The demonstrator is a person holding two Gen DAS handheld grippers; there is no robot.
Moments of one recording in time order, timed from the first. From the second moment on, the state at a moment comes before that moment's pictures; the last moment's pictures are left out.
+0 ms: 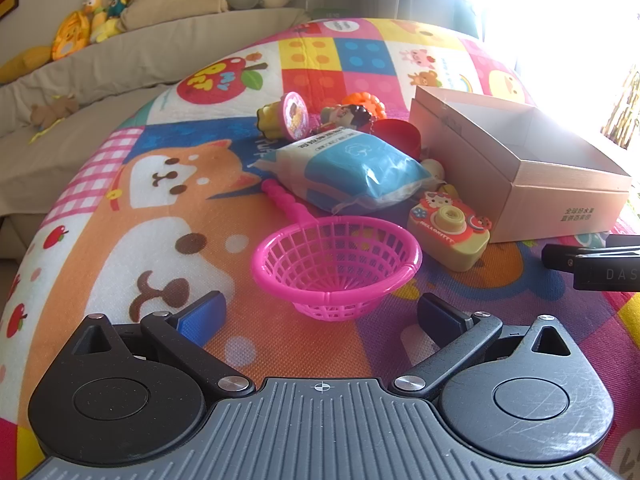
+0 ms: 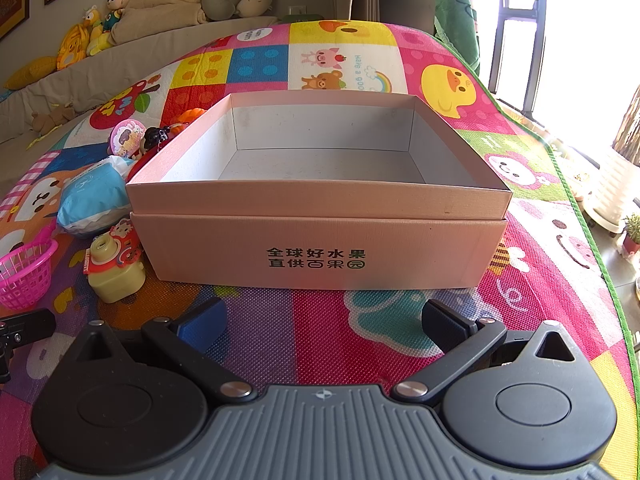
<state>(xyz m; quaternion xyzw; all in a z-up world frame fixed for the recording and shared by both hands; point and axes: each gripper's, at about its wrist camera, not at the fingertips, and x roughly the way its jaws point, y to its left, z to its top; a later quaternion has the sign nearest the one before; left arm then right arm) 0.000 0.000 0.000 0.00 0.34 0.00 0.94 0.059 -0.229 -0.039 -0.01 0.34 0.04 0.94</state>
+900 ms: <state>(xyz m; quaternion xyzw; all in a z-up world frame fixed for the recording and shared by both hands) 0.005 0.001 0.002 0.00 0.36 0.00 0.93 0.068 -0.231 -0.032 -0.02 0.37 0.04 0.93</state>
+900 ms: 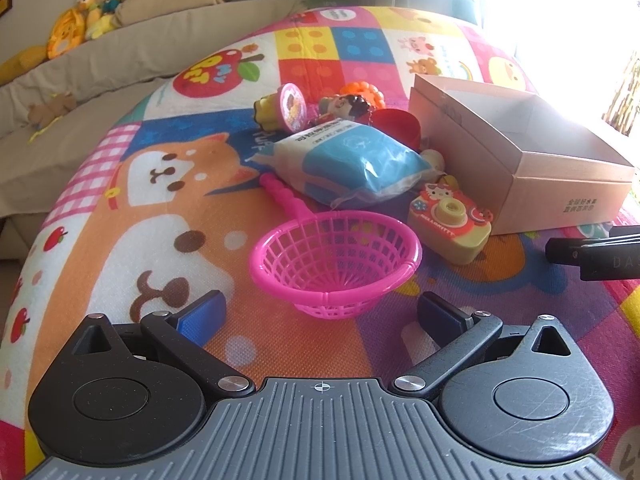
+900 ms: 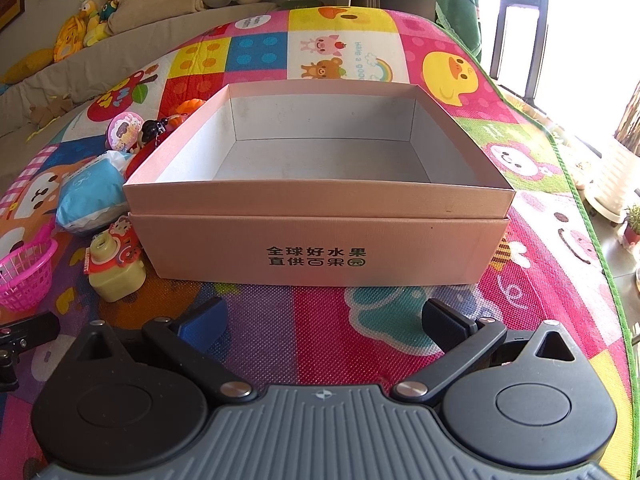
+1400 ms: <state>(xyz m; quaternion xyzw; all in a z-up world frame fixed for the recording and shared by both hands) 0.001 0.003 0.007 0.00 0.36 -0.03 0.93 0.069 -0.229 -0.030 0.00 0.37 0.03 0.93</state>
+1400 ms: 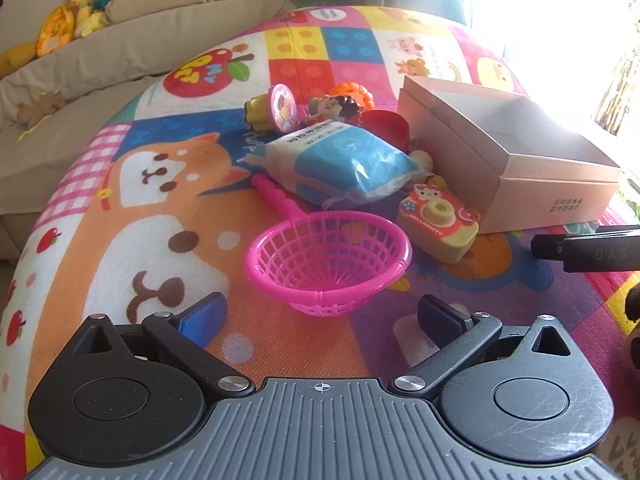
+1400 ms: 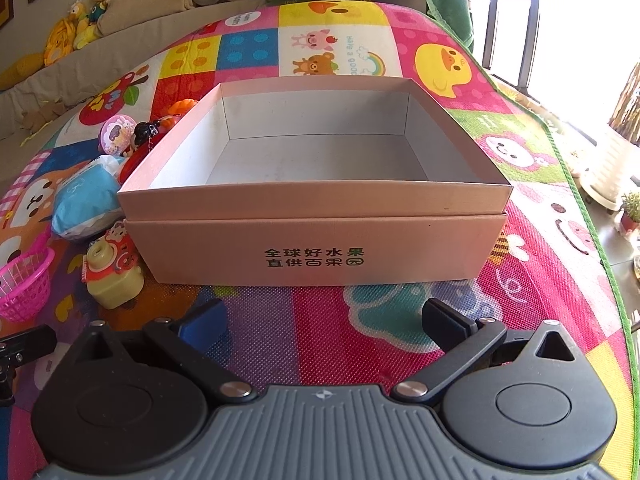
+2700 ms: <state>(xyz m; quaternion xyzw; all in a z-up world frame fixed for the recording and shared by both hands) -0.016 0.041 0.037 -0.03 0.32 -0.01 0.95 0.005 -0.219 -0.007 -0.15 0.35 0.17 0.91</state>
